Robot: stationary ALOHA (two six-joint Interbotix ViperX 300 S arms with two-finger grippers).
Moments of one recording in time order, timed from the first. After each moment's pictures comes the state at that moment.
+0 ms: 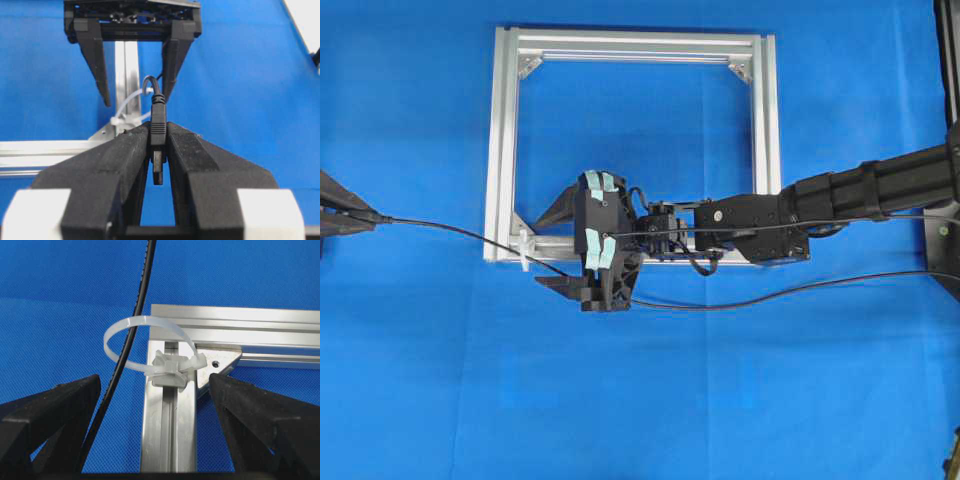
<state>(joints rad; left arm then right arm) -0.11 -1.29 1.26 -0.07 0.32 -0.03 0.05 0.44 0.37 0.06 -0.40 0.12</state>
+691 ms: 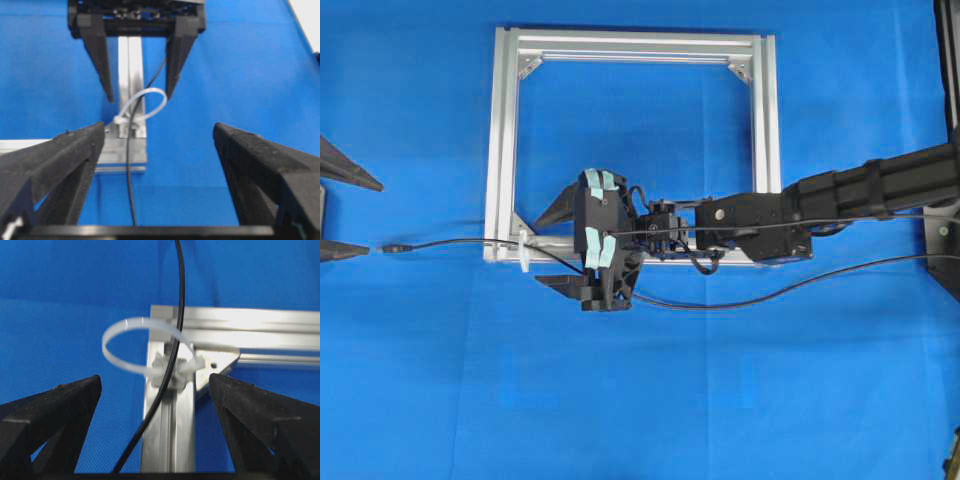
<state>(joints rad) -0.10 -1.29 1.26 -0.07 0.32 -0.03 0.05 0.40 0.37 0.06 -0.37 0.12</state>
